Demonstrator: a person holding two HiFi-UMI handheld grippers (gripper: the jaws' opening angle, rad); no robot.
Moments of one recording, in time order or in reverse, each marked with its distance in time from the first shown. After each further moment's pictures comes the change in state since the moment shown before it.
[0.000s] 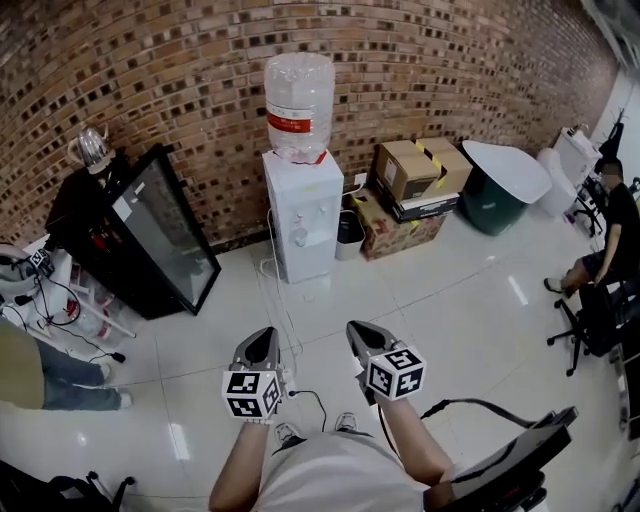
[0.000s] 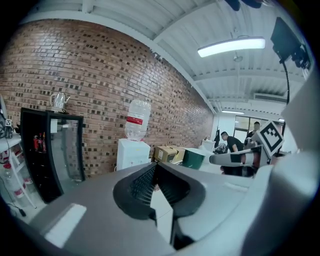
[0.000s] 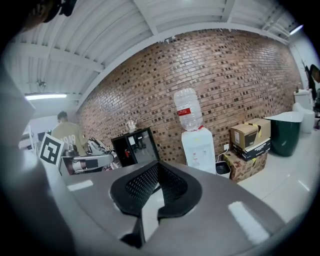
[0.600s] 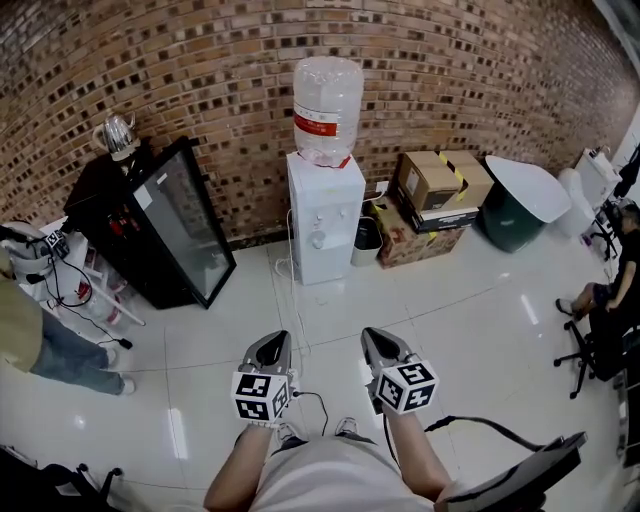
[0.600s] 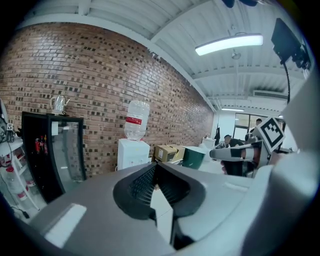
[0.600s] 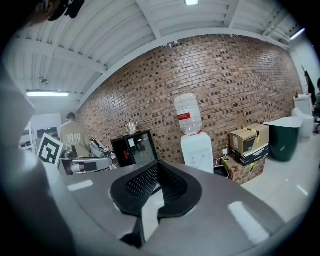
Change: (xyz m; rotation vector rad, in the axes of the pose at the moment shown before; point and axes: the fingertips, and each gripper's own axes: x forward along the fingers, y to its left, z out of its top) left arm -0.012 -0.008 0.000 0.025 0.003 0.009; right arm -0.014 0.007 0.009 -0.034 -0.038 -0.010
